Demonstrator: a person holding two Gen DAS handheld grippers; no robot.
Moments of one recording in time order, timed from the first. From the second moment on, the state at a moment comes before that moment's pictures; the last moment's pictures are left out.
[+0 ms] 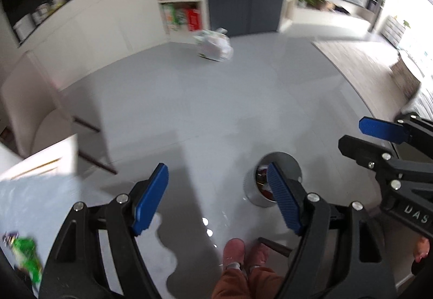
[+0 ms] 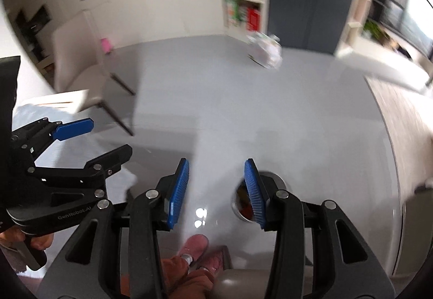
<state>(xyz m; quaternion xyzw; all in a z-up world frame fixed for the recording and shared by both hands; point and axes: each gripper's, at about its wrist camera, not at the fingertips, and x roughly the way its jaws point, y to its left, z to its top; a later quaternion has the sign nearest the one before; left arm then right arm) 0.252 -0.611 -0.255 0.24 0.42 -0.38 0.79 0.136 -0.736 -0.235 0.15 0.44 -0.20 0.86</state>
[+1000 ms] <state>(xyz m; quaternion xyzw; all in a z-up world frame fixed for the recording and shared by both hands) 0.250 -0.210 -0.189 0.04 0.45 -0.04 0.89 0.284 -0.371 -0.179 -0.05 0.44 0.17 0.88</state>
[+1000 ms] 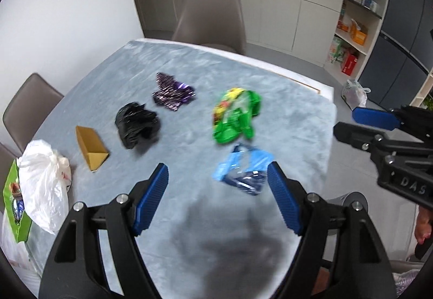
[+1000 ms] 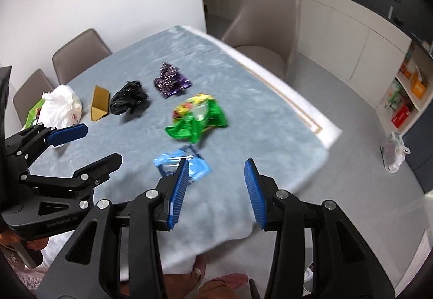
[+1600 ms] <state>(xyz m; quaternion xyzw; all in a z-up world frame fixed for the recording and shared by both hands) 0.299 -0.237 -0.262 0.04 0.49 -0.09 0.86 0.346 -0.360 -0.219 -0.08 0.48 0.18 0.85</state>
